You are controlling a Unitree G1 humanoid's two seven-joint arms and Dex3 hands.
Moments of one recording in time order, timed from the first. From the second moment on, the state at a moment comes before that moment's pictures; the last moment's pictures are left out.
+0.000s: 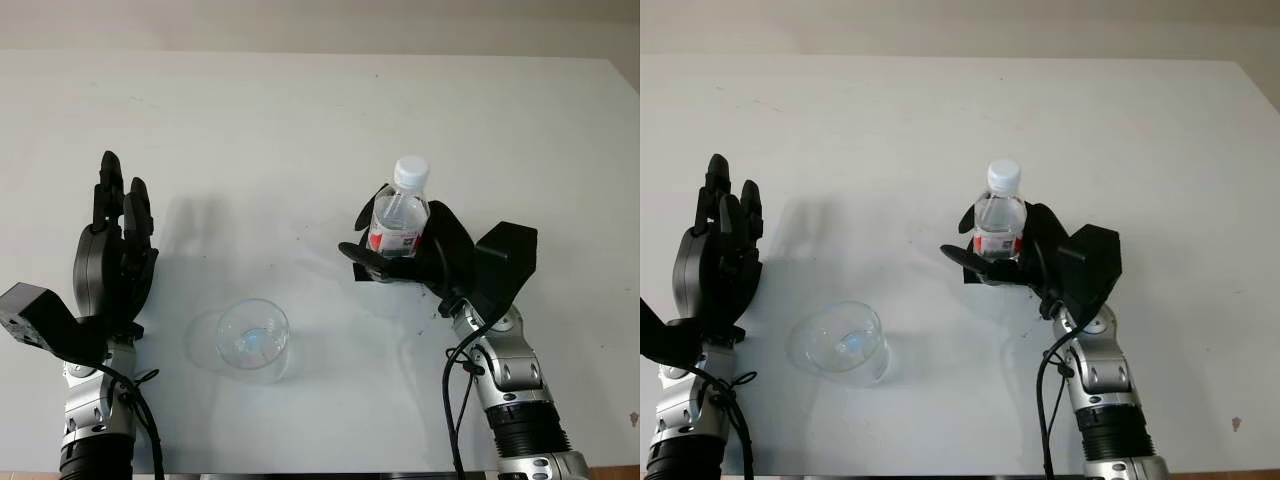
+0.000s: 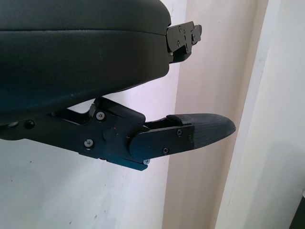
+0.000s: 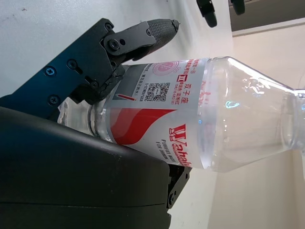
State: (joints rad) left arm -0.23 0.20 0.34 0.27 -0.38 -0.24 -0.30; right arm -0.35 -0.16 -0.01 0.24 0.11 0.01 0.30
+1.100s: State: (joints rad) left arm -0.23 0.21 0.35 0.28 -0.38 -0.21 -0.31; right arm -0.28 -0.20 0.02 0.37 0.05 -0.31 0.36
